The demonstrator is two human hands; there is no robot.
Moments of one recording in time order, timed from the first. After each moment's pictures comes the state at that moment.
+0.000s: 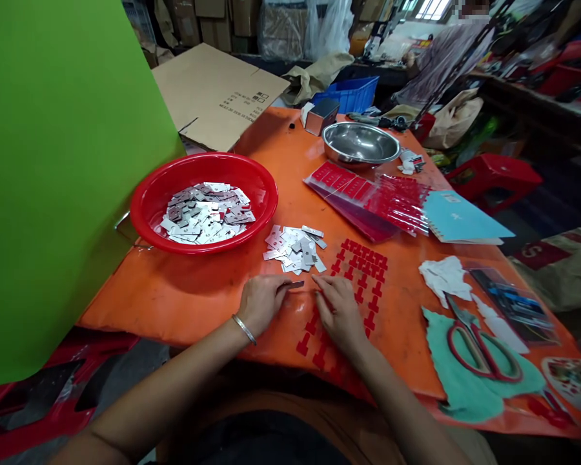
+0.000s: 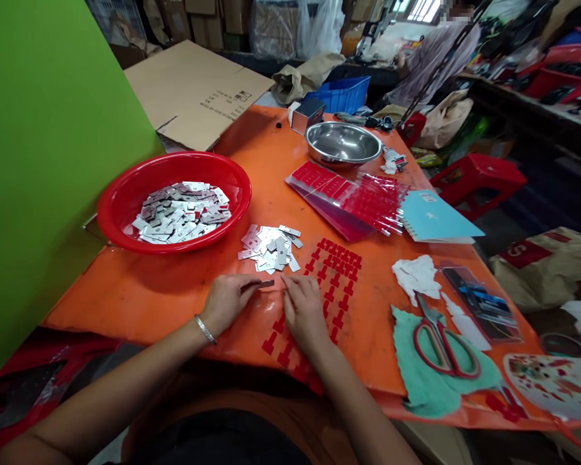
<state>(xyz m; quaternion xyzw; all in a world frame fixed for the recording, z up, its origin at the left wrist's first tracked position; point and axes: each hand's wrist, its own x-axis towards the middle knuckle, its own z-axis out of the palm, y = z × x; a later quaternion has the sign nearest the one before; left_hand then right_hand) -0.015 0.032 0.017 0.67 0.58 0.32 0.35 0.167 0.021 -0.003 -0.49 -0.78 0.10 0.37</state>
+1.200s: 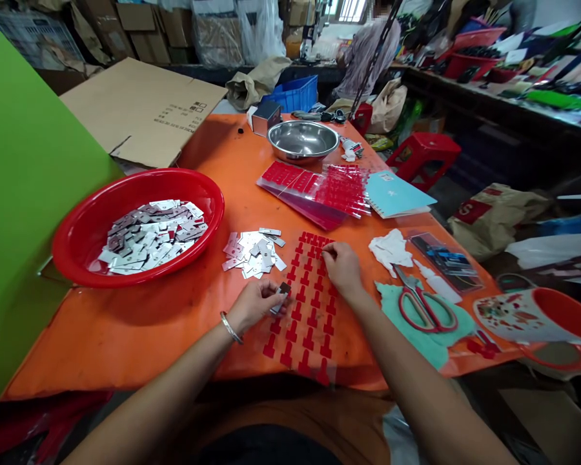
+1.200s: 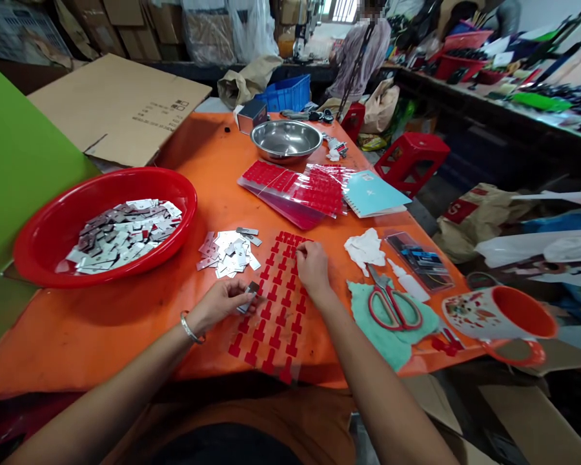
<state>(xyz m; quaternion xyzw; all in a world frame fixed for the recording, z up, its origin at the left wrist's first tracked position) 0.039 0.049 0.009 0.43 0.44 0.26 0.74 0.255 0.089 0.001 -0.73 -0.60 0.10 0.31</state>
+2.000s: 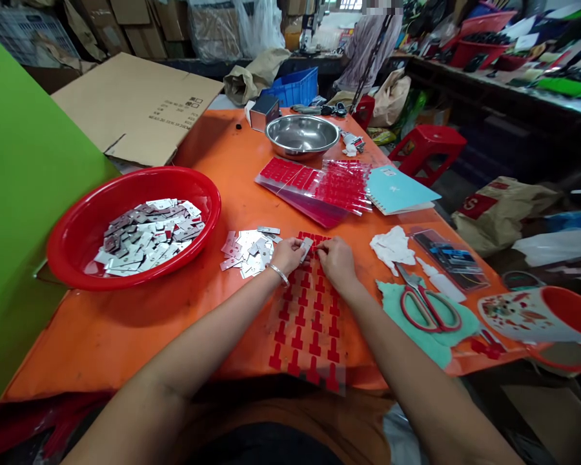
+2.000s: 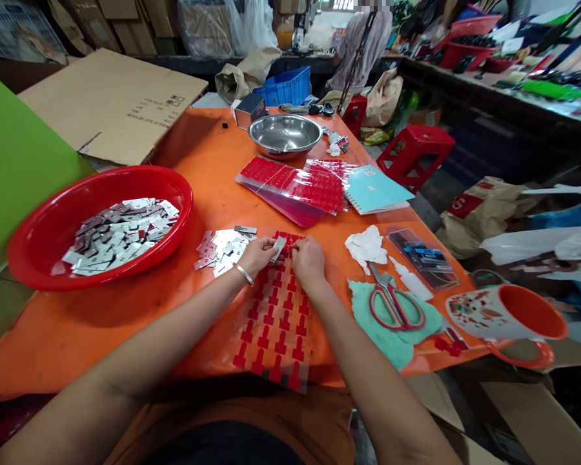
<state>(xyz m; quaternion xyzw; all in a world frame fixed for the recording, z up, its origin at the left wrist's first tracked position) 0.131 0.132 0.008 0.39 0.52 0.34 0.68 0.255 0.105 -0.005 -0.74 -0.63 0.08 0.22</state>
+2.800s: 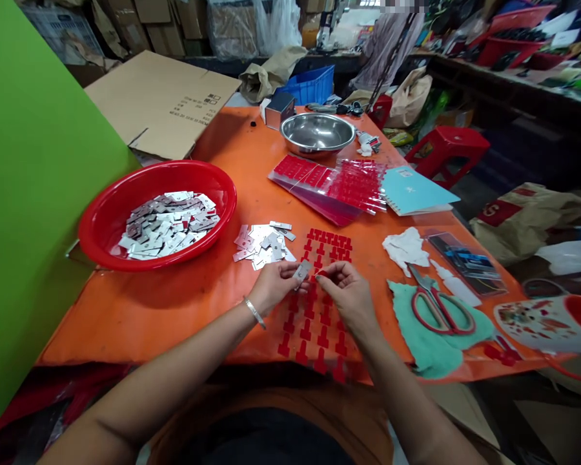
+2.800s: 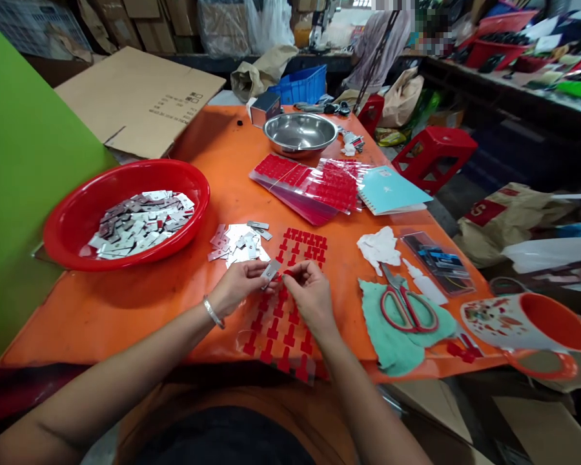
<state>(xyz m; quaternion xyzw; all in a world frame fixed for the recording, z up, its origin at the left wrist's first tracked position) 0.066 0.057 0.034 0.36 0.44 0.34 0.75 0.211 0.022 0.023 -0.60 -0.43 0.41 0.54</state>
